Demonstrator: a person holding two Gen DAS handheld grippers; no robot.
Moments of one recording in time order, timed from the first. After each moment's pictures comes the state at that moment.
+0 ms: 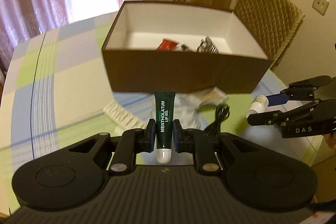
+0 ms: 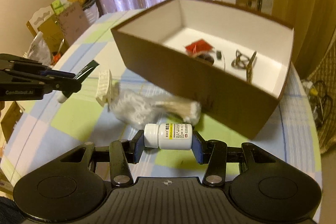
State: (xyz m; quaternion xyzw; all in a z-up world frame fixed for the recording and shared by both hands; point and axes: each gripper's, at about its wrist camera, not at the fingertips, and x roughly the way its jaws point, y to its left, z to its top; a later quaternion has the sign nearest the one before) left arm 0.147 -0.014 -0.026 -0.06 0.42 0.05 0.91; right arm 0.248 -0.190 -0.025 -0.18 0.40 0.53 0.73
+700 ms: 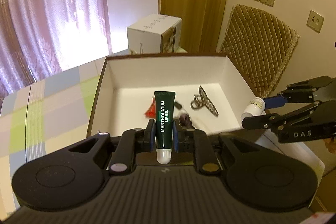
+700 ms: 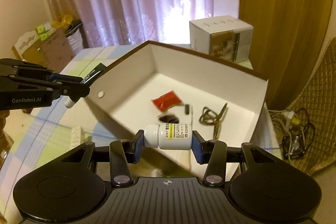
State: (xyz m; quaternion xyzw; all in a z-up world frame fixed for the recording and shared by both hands) left arm 0.253 -0.007 0.022 -0.02 0.36 0.02 0.93; right arm 0.328 -0.153 0.027 -0.16 0.36 0.50 0.77
